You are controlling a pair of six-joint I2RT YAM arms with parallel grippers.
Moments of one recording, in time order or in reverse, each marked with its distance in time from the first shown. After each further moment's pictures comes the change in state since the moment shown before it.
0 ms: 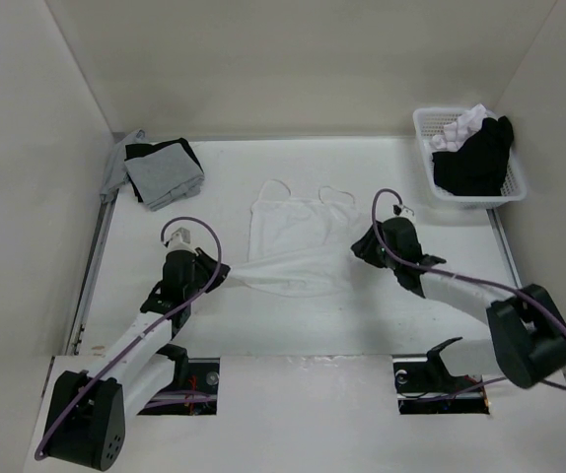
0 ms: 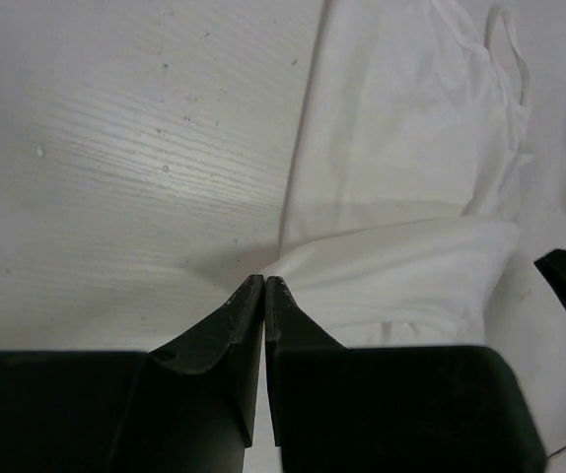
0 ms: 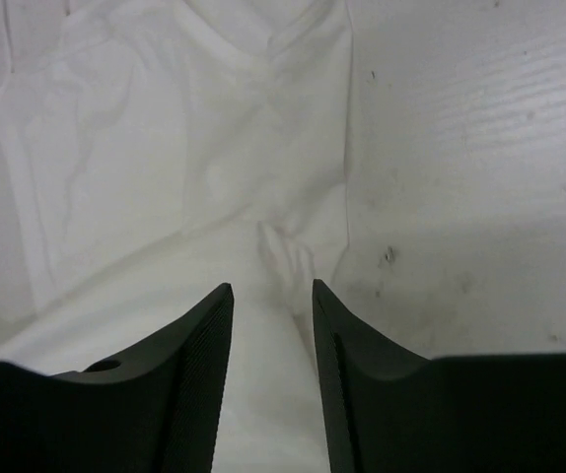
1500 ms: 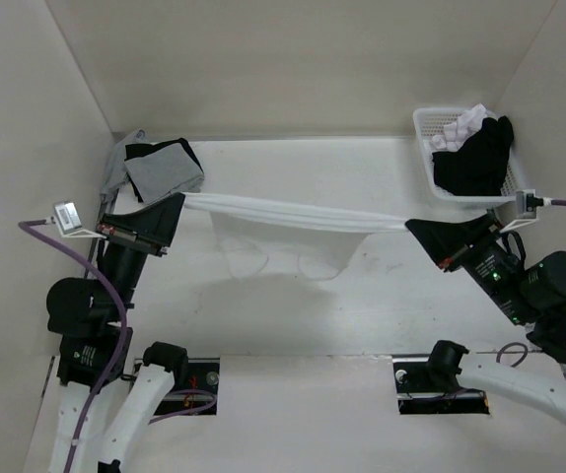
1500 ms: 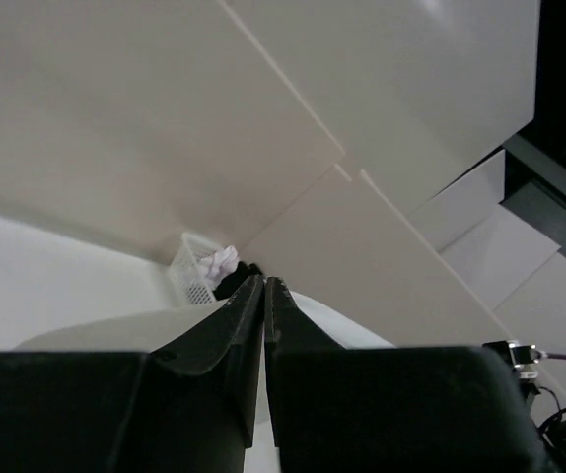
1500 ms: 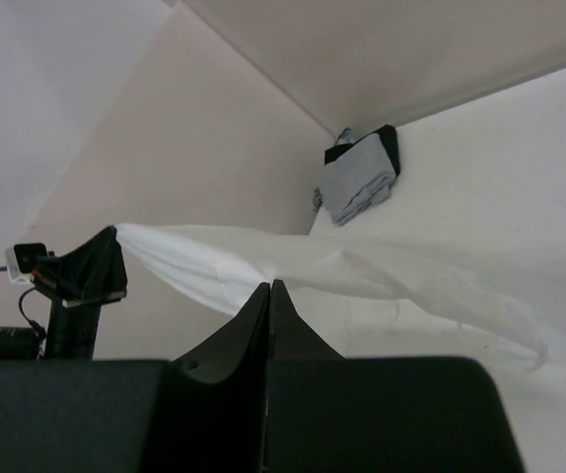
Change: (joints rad) left arm 0.002 -0.438 0.675 -0.210 0.045 -0.140; right arm 0.517 -0.837 0.562 -0.634 0.326 0.020
